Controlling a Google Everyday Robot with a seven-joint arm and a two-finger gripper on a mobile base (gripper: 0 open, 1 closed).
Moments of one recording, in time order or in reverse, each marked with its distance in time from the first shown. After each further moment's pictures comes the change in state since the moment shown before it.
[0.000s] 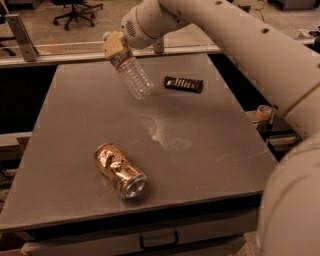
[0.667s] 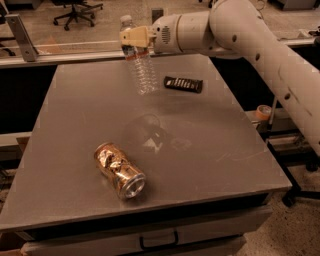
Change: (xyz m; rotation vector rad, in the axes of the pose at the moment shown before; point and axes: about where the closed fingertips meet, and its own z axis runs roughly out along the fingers) arm -0.007 -0.021 -0.057 -0.170 -0.411 0.031
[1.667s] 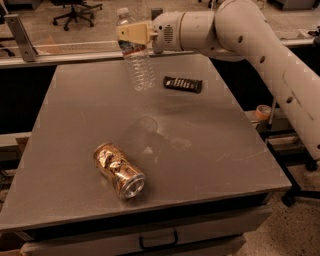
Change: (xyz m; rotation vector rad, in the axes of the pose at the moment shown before) arm -0.014 0.015 -0.009 -0.073 -0.073 -0.072
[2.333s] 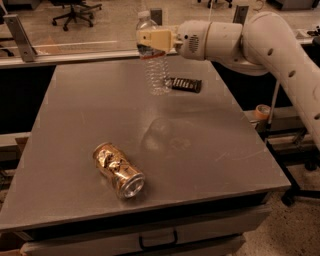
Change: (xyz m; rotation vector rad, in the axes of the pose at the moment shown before) arm 0.009 -0.006 -0.053 -0.031 -0.077 -0.024
